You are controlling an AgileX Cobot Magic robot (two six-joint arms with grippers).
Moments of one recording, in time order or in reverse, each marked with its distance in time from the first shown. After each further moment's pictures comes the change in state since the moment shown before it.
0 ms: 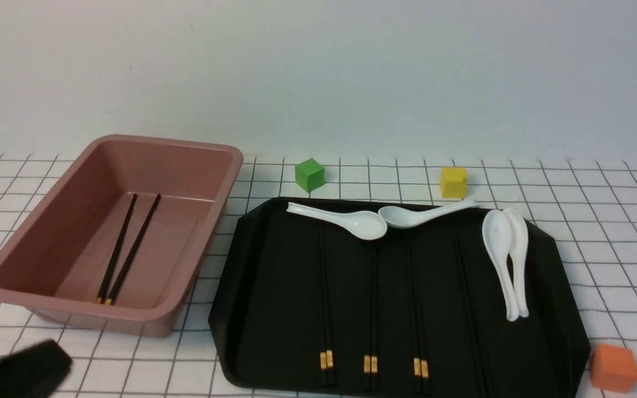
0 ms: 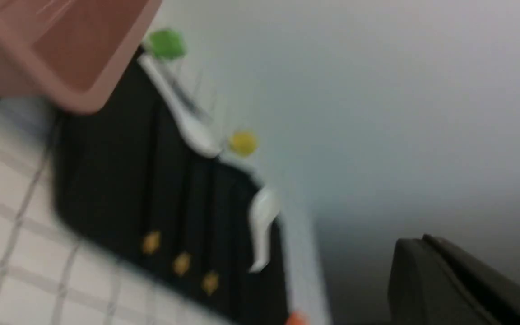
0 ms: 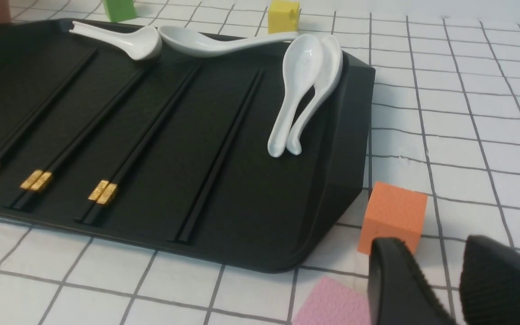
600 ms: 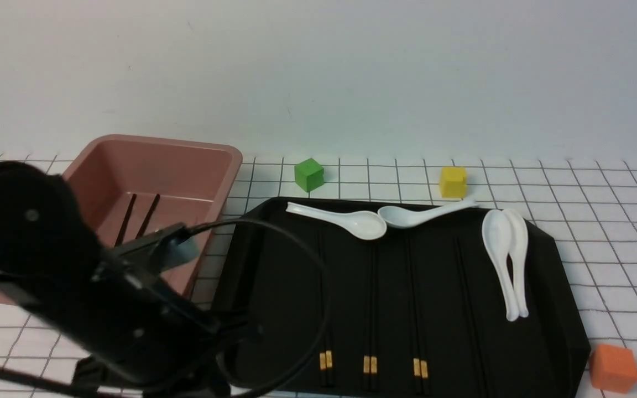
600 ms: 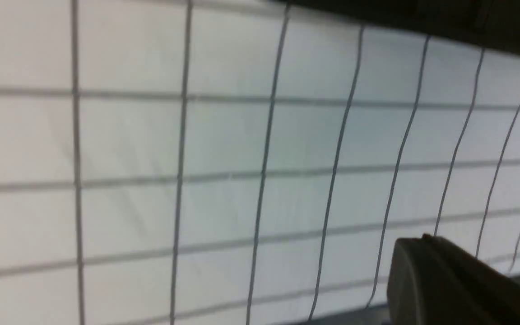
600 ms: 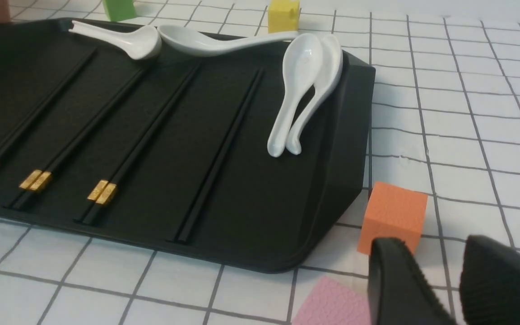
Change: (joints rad) right arm 0.000 0.000 0.000 0.000 0.000 0.000; left arm -0.473 1.010 -0.570 0.512 0.228 -0.202
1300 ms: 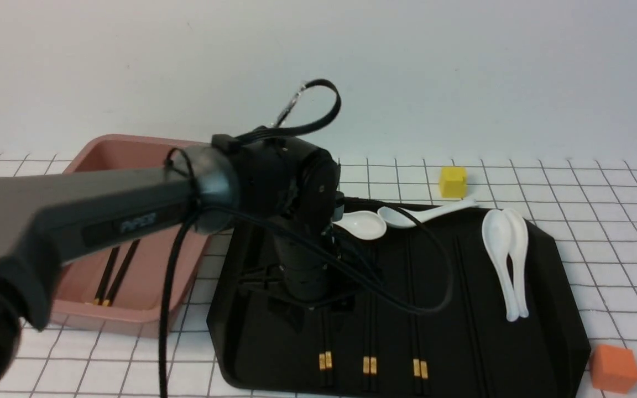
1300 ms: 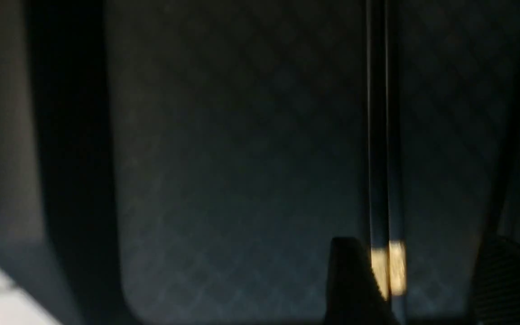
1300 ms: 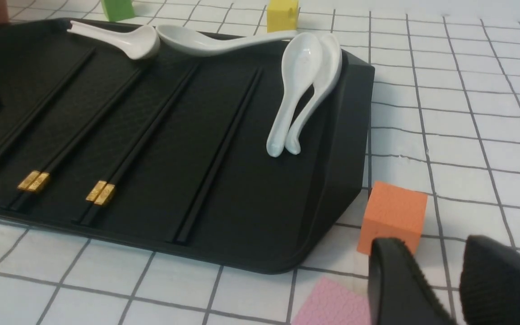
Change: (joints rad) right arm 0.000 0.000 0.000 0.000 0.000 0.003; left arm -0.153 0.649 -0.609 0.321 0.049 -0.176
